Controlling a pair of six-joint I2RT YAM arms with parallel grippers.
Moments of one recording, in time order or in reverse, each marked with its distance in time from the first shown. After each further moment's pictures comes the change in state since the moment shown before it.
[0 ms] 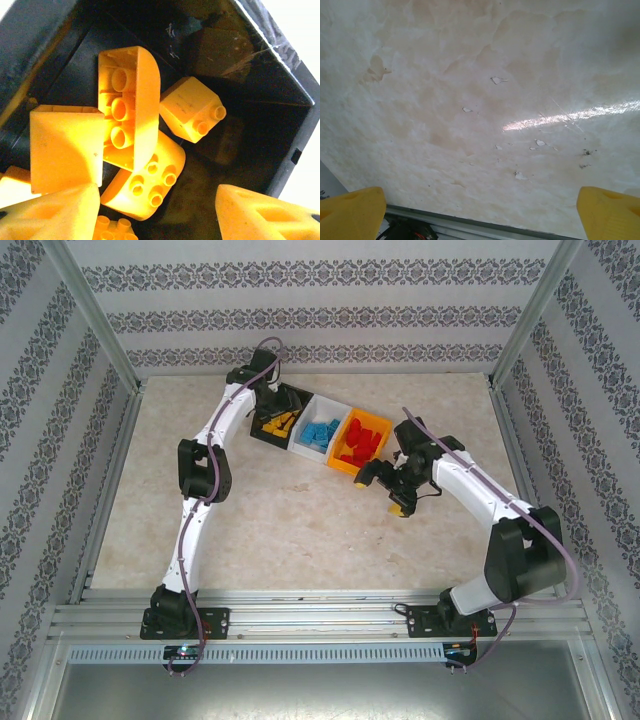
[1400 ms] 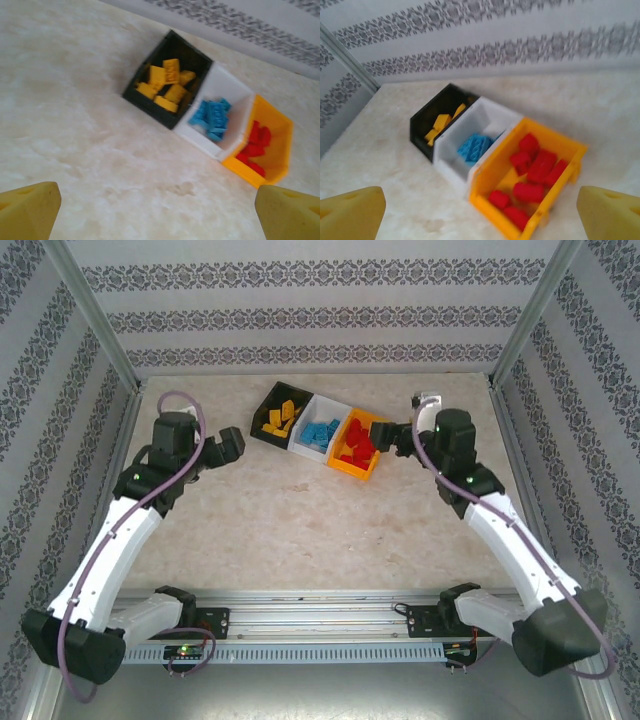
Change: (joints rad) left arm -0.018 -1.582 -1.514 0.383 -0.364 0.060; right arm -0.018 -0.405 -0.193 0.782 0.322 -0.620
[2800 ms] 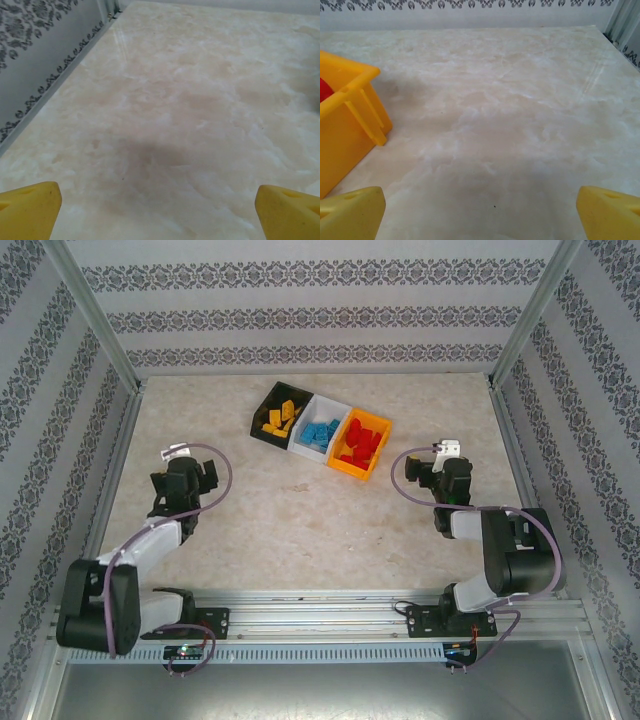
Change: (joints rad) left arm 0.187 0.203 -0.590 0.871 -0.310 0.326; right arm -0.276 0.420 -0.513 0.879 0.163 -0.171
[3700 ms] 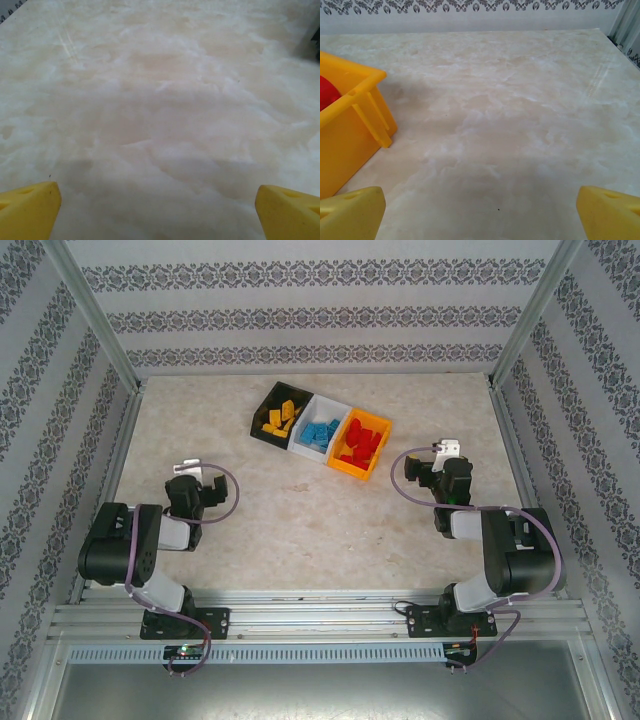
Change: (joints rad) left arm 0.076 0.337 -0.177 0.600 0.256 0.092; right arm -0.002 0.000 0.000 0.005 -0.014 0.000
